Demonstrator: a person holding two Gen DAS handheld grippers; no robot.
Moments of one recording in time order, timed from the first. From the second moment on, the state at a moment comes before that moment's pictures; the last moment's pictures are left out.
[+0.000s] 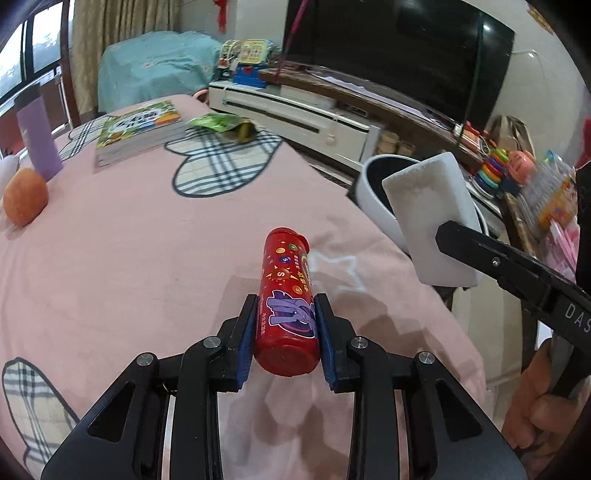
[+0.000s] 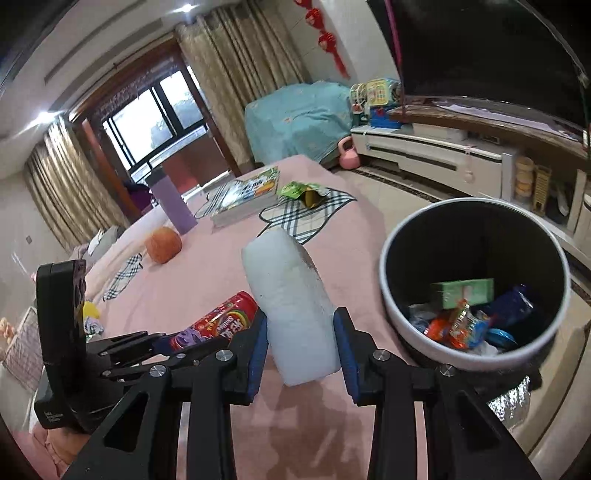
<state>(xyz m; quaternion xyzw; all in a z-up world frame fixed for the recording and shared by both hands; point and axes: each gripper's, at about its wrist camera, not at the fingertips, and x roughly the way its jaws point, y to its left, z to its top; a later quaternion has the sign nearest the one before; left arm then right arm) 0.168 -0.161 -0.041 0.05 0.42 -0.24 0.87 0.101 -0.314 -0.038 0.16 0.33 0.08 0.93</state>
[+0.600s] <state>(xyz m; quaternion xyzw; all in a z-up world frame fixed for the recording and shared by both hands) 0.145 -0.198 -0.027 0.07 0.41 -0.27 0.87 0.063 -0.366 -0.043 0.21 0.31 0.04 0.93</state>
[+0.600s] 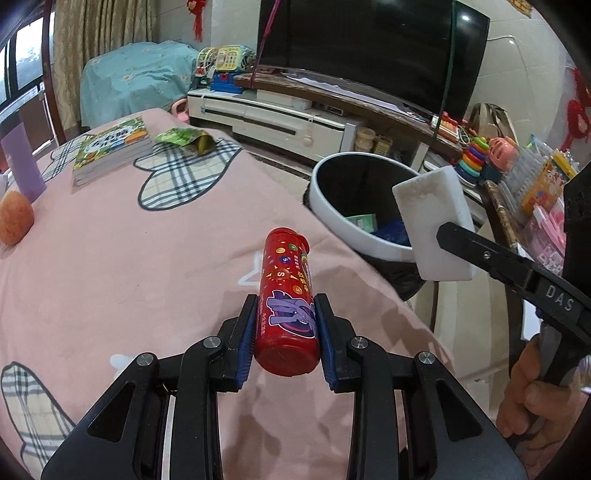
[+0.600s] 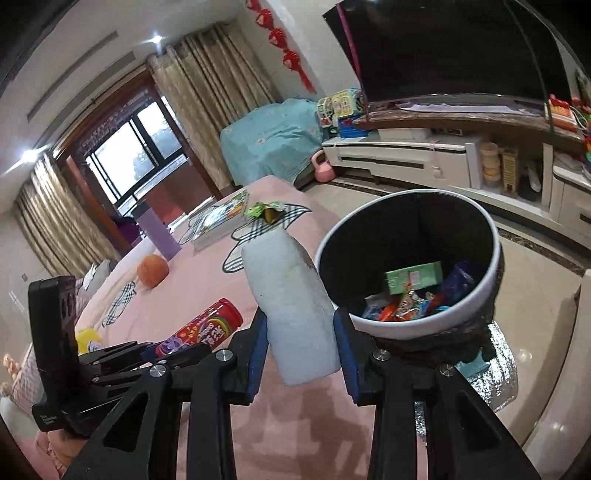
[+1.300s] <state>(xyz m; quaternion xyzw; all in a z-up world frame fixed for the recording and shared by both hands) 0.158 -0.275 -0.003 0.10 0.39 -0.32 0.86 0.064 -0.424 -0.040 0.24 0.29 -0.01 0.92</state>
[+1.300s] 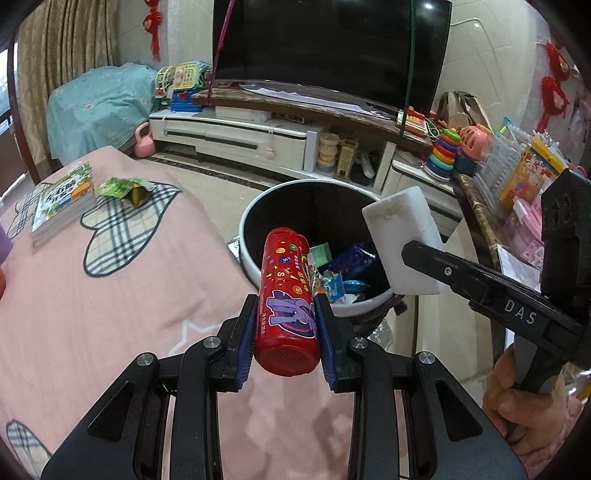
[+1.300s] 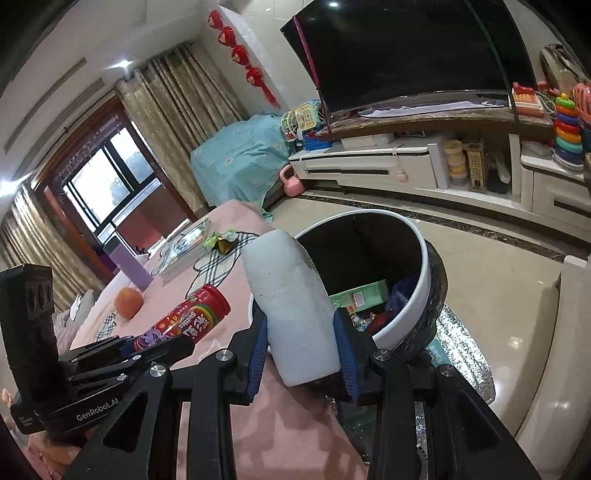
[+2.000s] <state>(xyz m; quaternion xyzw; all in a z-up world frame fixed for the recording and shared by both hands) 0.185 -0.313 -0.007 0.11 0.40 -0.32 0.85 0.093 -0.441 -0.047 0.25 0.31 -0.02 0.92</state>
